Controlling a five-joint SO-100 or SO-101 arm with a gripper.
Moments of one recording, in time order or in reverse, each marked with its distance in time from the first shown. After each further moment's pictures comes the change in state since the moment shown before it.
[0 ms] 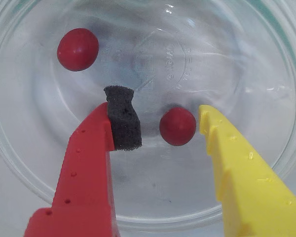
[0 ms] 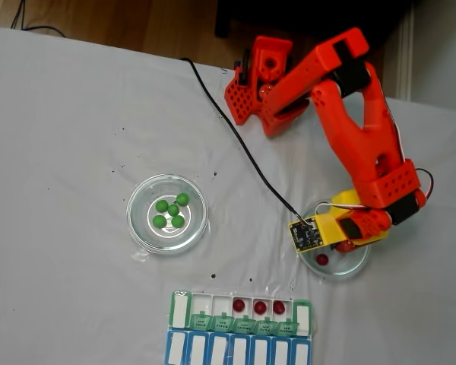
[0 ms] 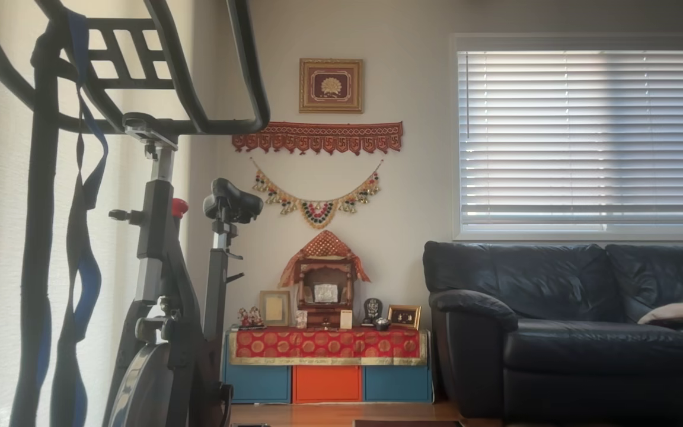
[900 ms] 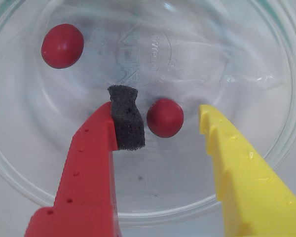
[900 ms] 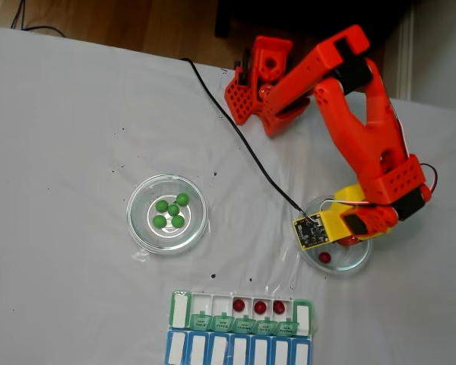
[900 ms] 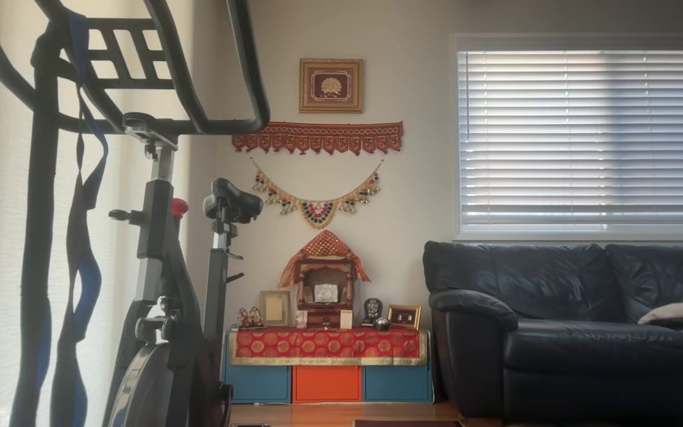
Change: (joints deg) arm -3.0 0.0 -0.1 1.8 0.1
